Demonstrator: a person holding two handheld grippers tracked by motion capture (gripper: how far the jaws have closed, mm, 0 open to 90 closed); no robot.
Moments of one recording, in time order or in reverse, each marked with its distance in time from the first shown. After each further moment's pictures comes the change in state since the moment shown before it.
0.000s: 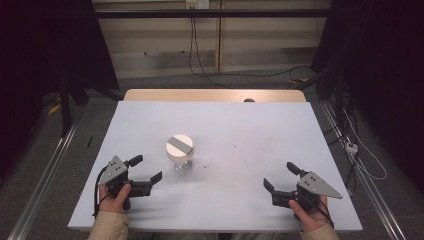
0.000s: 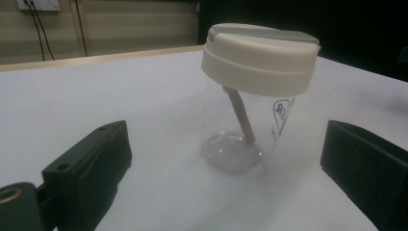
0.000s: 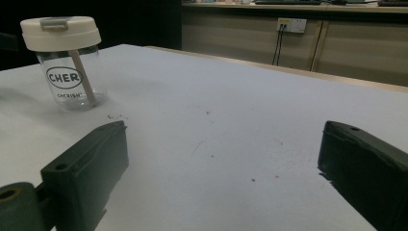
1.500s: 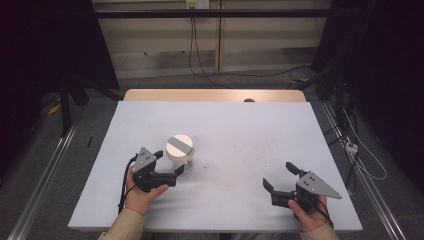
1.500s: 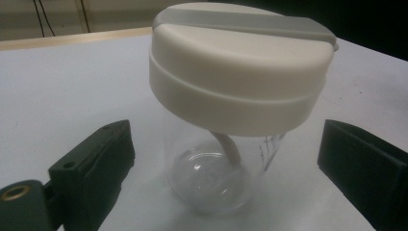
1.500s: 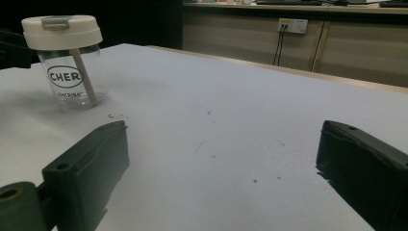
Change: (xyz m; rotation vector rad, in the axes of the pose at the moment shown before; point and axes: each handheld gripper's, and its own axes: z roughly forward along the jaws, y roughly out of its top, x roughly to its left) left arm -0.033 0.015 0.058 0.116 0.056 -0.024; right arm 0.001 0.000 0.001 0.002 0.005 -0.007
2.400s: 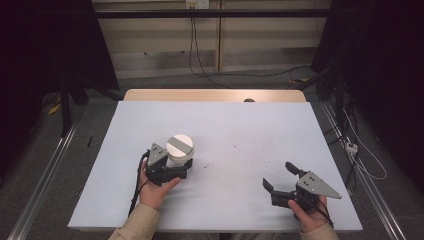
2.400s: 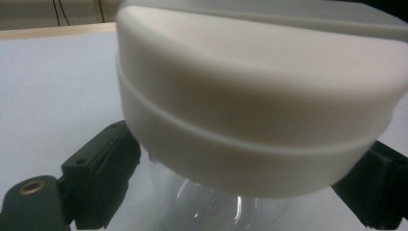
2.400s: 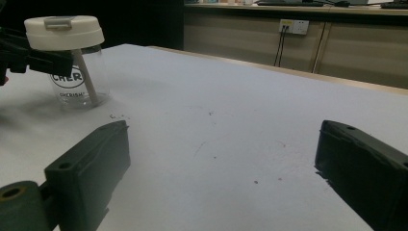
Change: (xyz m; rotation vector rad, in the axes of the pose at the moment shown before) left arm -0.009 0.002 0.033 0.025 0.071 -0.018; right arm 0.000 0.000 0.000 -0.003 0.004 -0.001
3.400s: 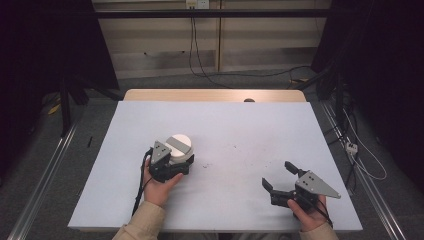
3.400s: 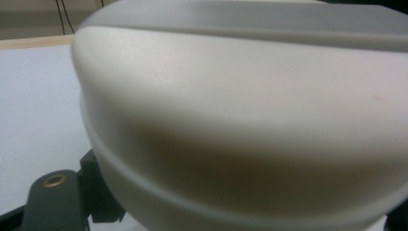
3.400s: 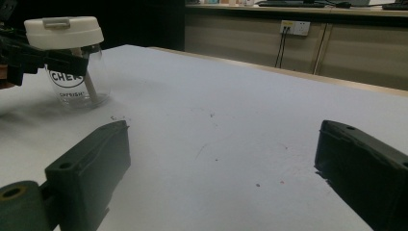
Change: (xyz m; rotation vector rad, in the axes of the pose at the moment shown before) left arm 0.000 0.002 0.008 -0.023 0.017 0.016; right arm 0.001 0.001 0.002 -0.004 0.004 -0.004
